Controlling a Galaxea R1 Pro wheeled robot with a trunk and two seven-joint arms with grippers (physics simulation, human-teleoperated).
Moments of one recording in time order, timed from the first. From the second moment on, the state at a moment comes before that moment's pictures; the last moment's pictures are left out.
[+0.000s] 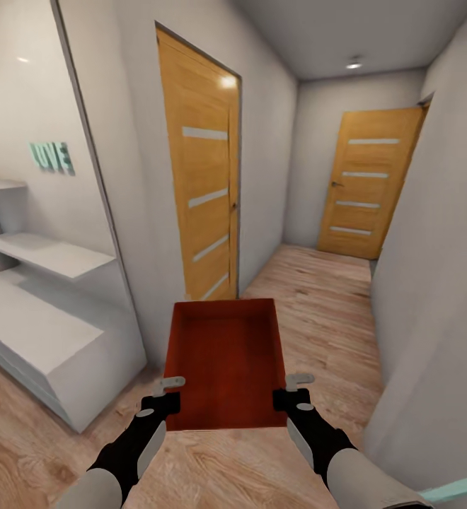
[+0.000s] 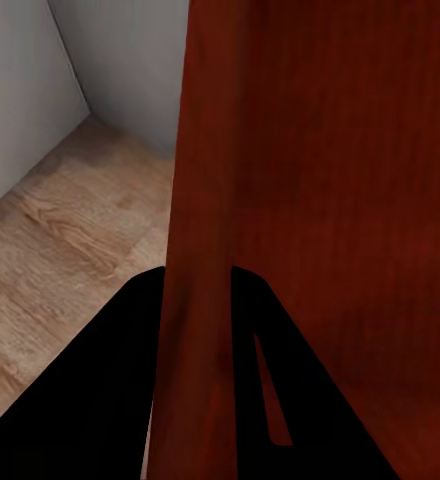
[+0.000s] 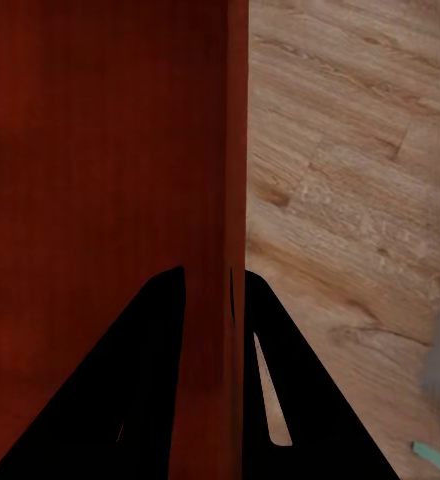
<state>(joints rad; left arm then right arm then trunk) -0.57 -0.07 -0.10 -0.54 0.17 0.13 0.22 -0.67 0.13 0.09 -0.36 0.01 0.06 -0.17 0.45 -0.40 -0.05</state>
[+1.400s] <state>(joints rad) -0.57 -0.07 -0.10 -0.54 0.17 0.13 0.22 -0.67 0.13 0.09 -0.36 0.01 0.06 -0.17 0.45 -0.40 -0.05</state>
